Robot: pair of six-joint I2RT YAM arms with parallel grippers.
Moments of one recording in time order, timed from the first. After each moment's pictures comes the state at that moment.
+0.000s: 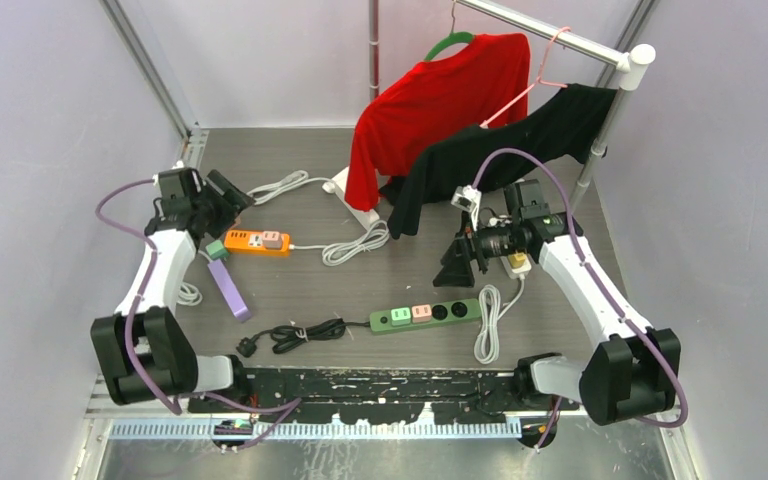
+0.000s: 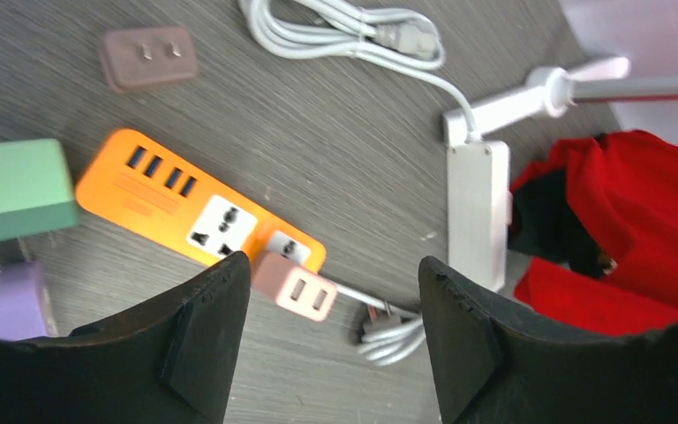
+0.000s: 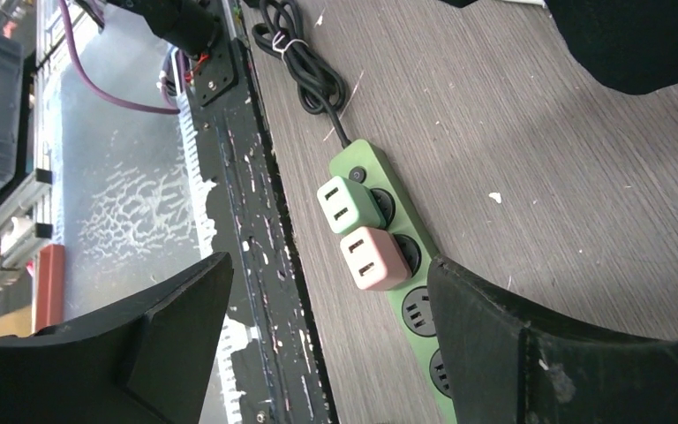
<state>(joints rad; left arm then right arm) 0.19 1.34 0.99 -0.35 0.18 -0.67 0.18 1.23 0.98 -0.79 -1.09 -0.40</state>
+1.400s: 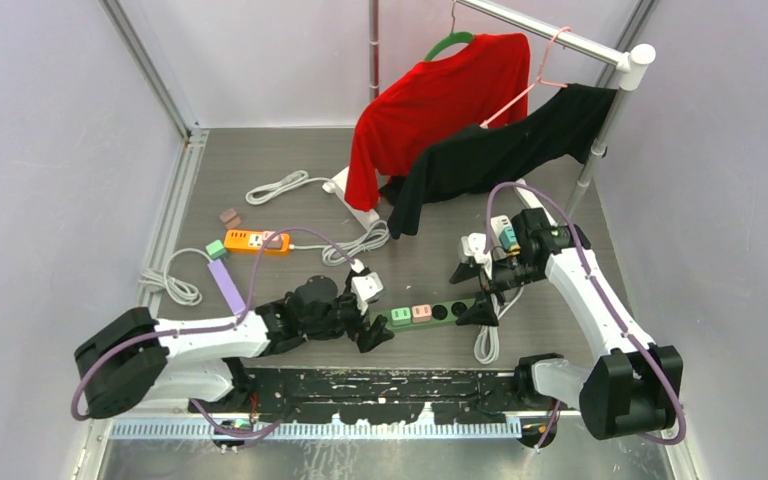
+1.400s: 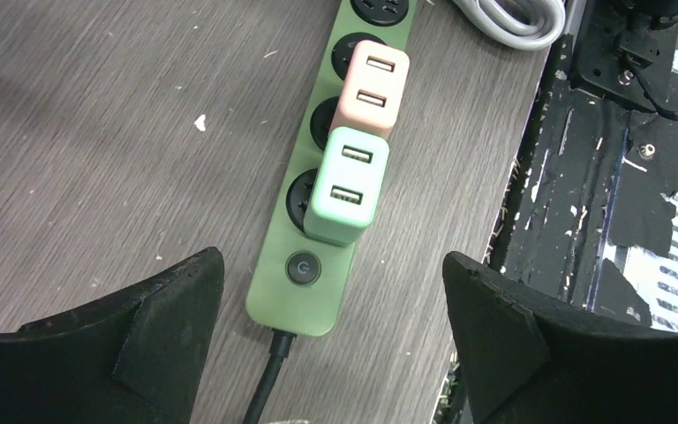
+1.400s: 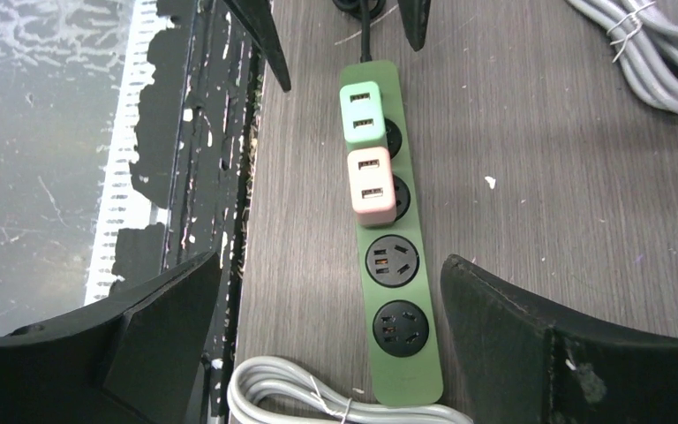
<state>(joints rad) -1.02 1.16 0.39 0.37 0.19 -0.05 0.13 1.15 0.90 -1.22 -1.10 -1.35</state>
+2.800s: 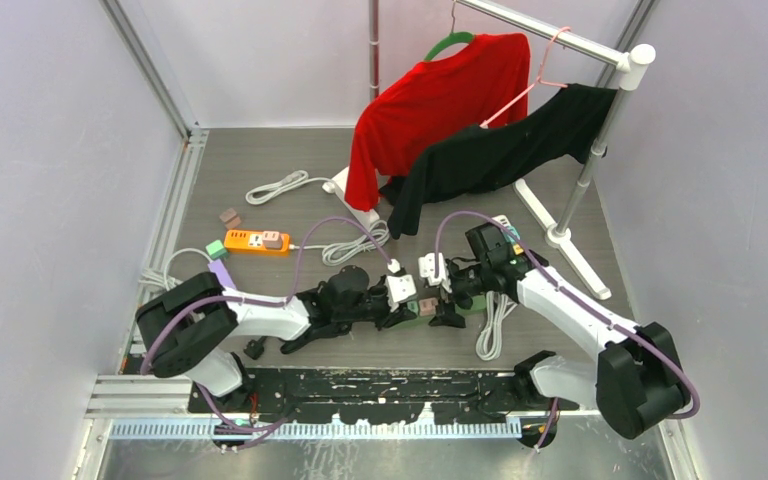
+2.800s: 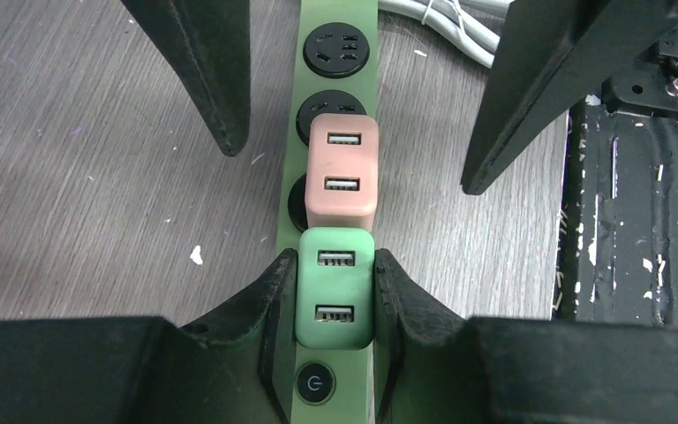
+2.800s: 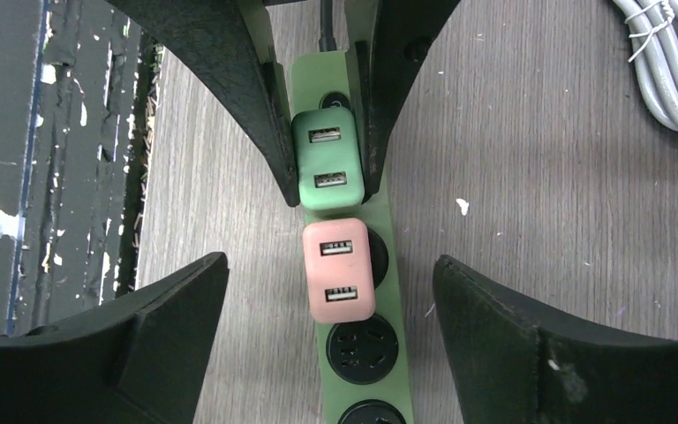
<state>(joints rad) -1.03 1.54 0.56 0.61 0.27 0.14 0.45 1.17 0.67 -0.55 -0.84 -0.96</state>
